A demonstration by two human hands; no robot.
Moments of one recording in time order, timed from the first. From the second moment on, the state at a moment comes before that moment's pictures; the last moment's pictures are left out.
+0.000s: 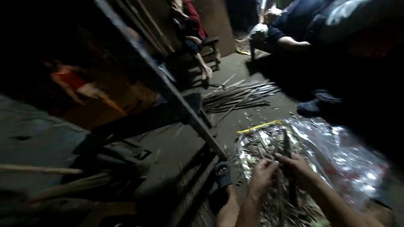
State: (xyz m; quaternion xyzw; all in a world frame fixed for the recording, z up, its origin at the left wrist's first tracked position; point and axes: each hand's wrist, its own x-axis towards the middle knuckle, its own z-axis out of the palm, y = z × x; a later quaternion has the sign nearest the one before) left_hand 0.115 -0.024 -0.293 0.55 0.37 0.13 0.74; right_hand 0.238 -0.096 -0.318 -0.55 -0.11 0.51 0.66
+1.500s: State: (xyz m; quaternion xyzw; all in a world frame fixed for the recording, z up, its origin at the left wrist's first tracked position) left_hand 0.131 -0.027 -0.315 0.71 0.46 0.31 0.43; right_hand 0.204 -0.105 -0.324 -0.54 -0.27 0.49 0.64
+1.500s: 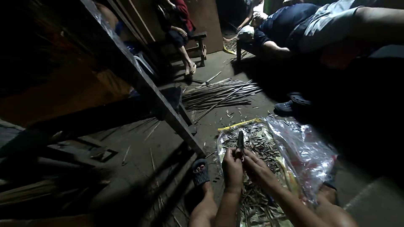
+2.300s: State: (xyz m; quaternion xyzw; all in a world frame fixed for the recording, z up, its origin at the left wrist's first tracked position) left_hand 0.108 -0.034 -0.301 0.58 0.43 0.23 0.65; right_hand 0.233 -0.095 -0.357 -0.71 -0.39 0.25 0.53
